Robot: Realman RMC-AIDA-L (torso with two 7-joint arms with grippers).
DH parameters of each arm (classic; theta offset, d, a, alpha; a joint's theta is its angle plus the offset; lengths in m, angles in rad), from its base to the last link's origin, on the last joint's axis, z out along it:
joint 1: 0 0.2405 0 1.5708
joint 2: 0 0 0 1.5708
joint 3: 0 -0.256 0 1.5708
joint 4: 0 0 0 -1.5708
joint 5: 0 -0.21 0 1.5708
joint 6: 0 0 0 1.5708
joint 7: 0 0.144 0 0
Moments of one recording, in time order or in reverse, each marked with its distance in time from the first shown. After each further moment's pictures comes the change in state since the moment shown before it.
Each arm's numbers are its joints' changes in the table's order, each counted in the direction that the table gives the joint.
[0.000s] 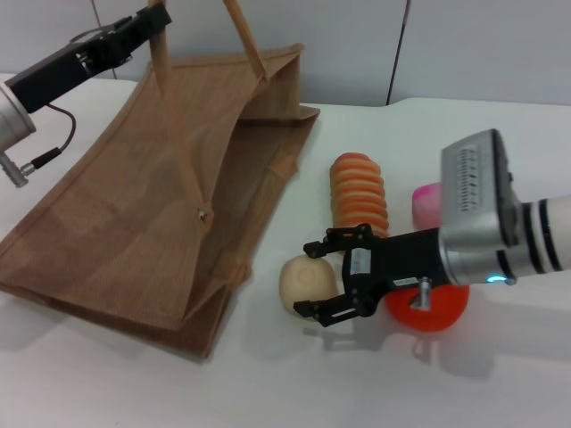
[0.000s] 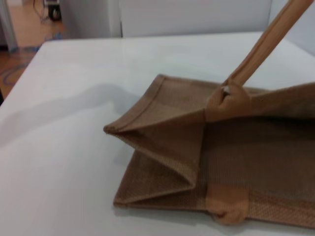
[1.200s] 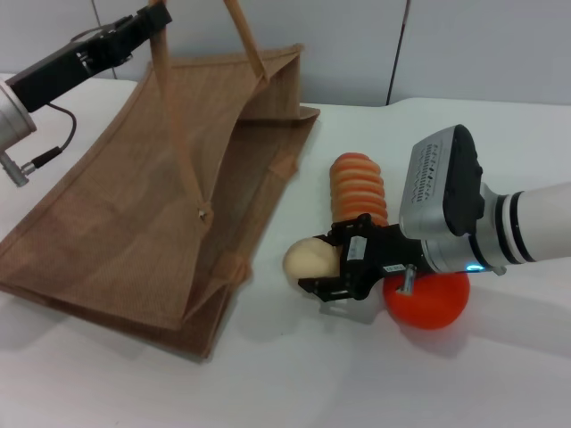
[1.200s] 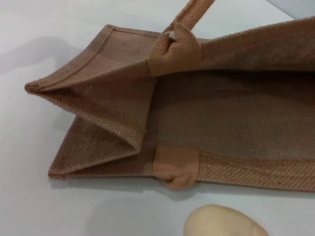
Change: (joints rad) left arm -0.001 0.000 0.000 0.000 0.001 0.000 -0.001; right arm 0.071 -0.003 -0.001 0.099 0.003 0.237 0.038
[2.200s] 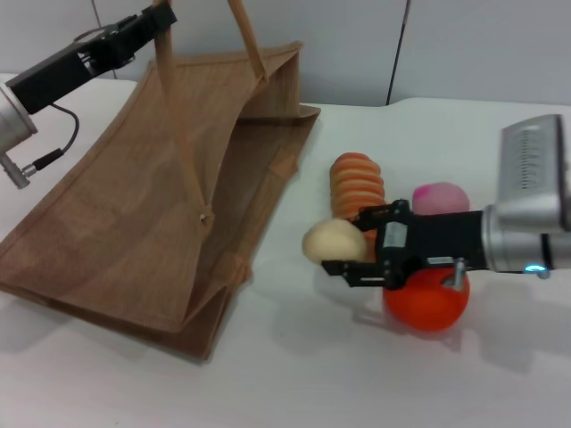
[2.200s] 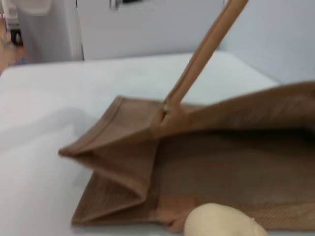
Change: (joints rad) left arm 0.002 0.001 -0.001 0.000 -0.002 -0.040 0.000; right arm -0.172 0.005 -0.090 -0.234 -0.004 -0.319 -0.016
